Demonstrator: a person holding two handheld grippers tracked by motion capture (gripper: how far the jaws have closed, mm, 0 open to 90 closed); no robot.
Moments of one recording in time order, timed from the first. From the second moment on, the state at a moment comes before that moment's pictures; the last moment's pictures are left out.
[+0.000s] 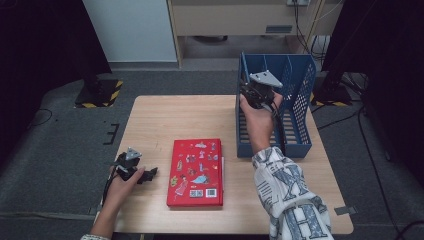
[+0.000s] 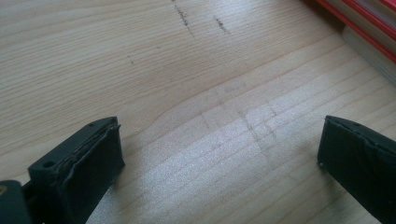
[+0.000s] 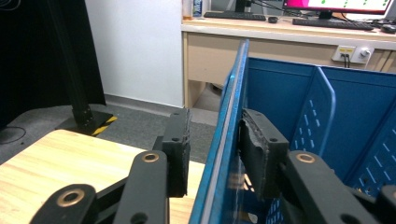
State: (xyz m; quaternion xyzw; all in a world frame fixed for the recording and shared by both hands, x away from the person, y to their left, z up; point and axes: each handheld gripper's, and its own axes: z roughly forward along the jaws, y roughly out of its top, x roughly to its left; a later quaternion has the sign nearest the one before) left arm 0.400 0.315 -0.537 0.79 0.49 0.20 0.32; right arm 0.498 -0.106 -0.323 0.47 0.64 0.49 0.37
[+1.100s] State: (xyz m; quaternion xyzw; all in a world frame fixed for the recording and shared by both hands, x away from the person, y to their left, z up) left arm 0.400 0.315 -0.537 0.79 0.49 0.20 0.32; right arm 0.473 -0.112 -0.336 0.43 0.69 0.51 0.27
